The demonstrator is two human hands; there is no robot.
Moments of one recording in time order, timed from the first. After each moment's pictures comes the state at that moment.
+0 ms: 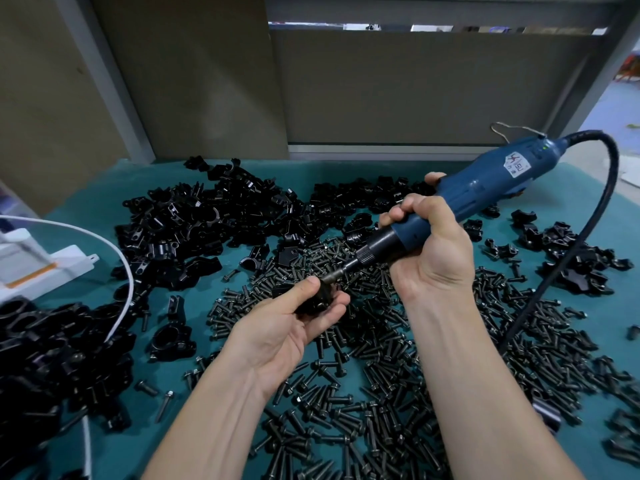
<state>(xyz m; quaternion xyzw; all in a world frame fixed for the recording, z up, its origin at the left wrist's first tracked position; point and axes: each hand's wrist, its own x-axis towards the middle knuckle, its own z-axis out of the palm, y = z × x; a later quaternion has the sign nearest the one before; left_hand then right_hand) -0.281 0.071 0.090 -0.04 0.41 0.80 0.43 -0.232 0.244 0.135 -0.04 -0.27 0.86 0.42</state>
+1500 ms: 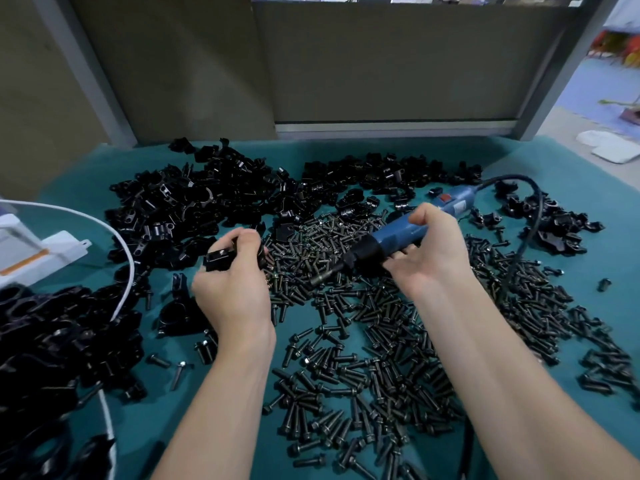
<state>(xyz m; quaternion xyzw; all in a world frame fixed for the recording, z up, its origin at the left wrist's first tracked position) -0.291 0.064 0.085 -0.08 0.59 0.81 -0.01 -0.202 0.228 0.130 -0.34 -0.23 0.85 0.32</state>
